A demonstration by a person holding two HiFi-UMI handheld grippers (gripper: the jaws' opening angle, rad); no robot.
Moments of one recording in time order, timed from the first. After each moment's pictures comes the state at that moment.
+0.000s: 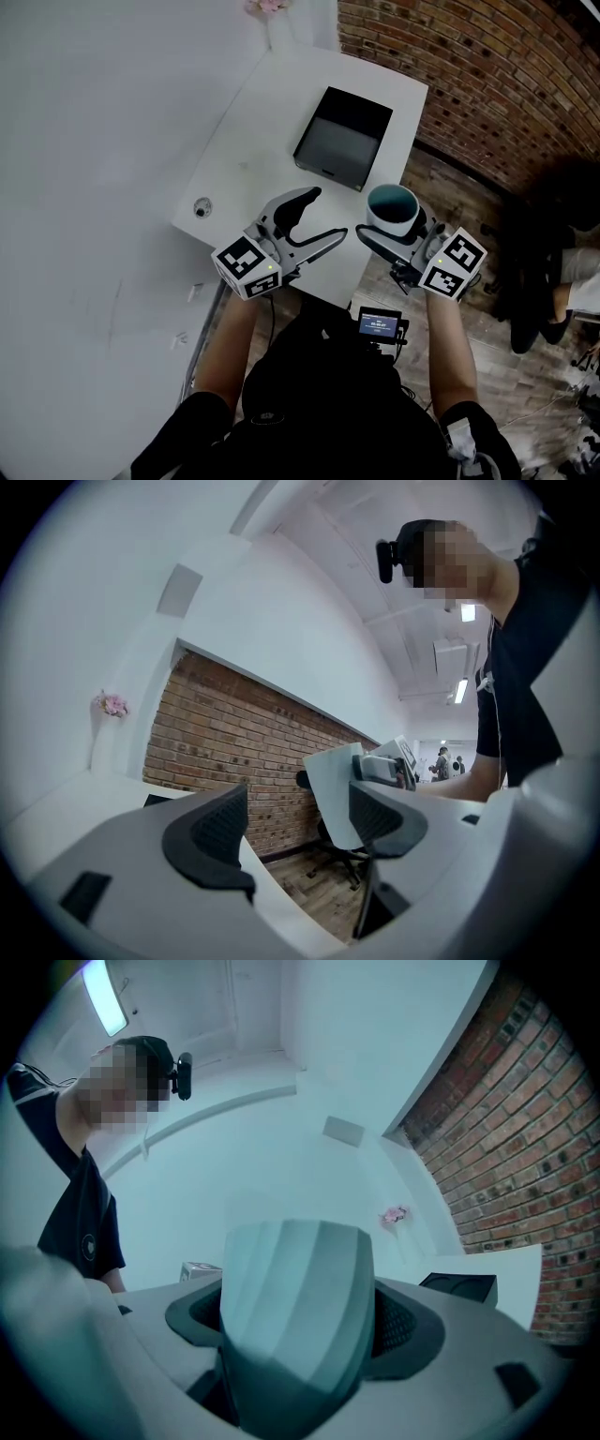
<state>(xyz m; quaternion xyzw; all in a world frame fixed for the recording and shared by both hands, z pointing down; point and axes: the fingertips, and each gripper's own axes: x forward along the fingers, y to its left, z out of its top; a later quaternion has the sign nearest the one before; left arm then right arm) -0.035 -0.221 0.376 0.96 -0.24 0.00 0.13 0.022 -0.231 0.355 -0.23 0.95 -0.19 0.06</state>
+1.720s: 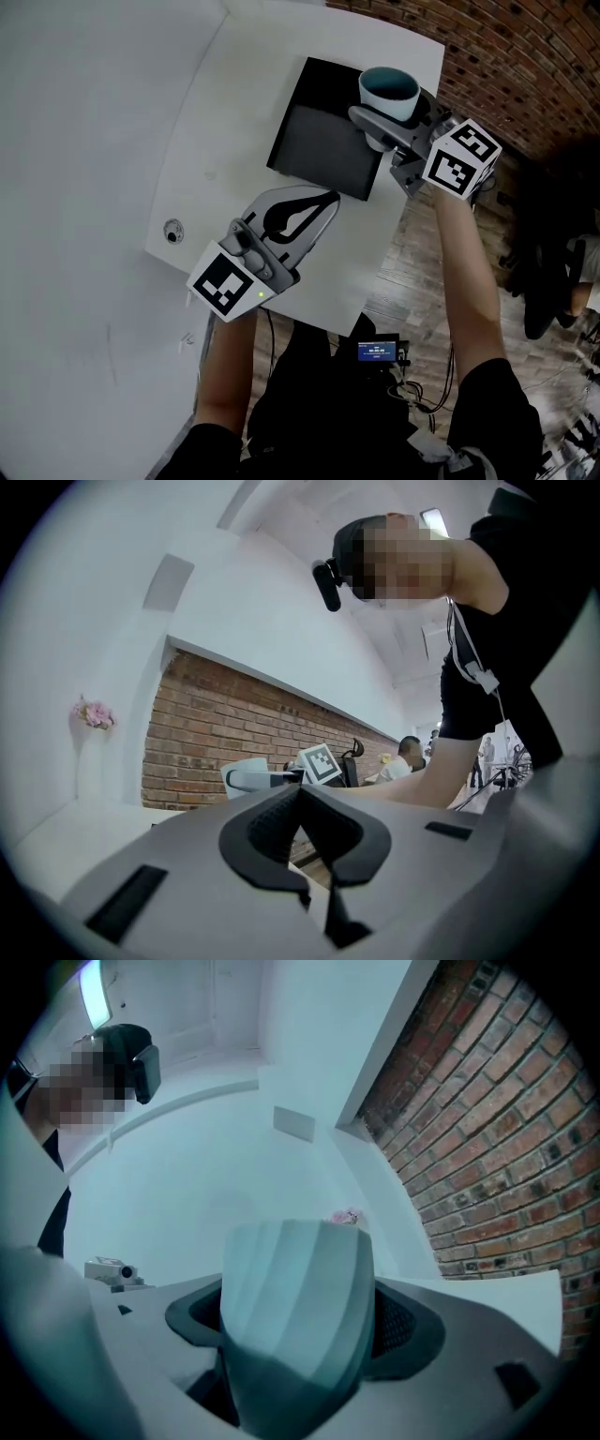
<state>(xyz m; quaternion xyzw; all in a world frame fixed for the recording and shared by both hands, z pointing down) -0.008 -0.327 0.406 0.97 -0.24 0.00 0.07 0.040 -0.481 0.434 -0.28 0.94 -0.18 0.06</state>
